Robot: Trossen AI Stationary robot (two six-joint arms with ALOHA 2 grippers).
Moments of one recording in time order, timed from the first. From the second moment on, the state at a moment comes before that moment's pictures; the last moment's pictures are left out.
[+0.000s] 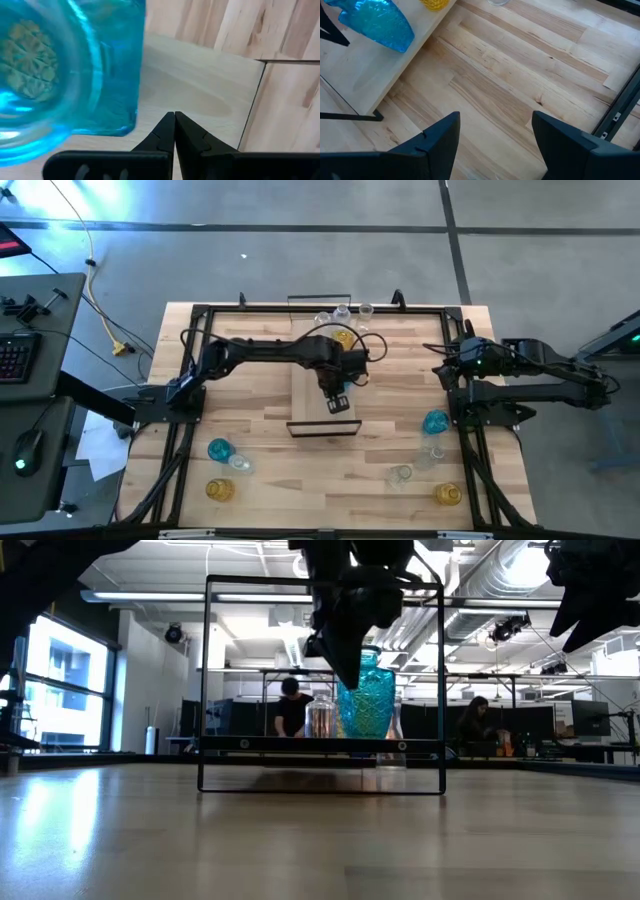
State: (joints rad) left arm 0.06 2.23 2.11 -1.23 0.06 -0.22; right arm -0.16 0.55 0.84 -1.24 0.23 0.72
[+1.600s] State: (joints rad) left arm 0.05 2.05 2.12 -1.32 0.14 -0.37; right arm -0.16 0.55 0.84 -1.26 0.19 0.71
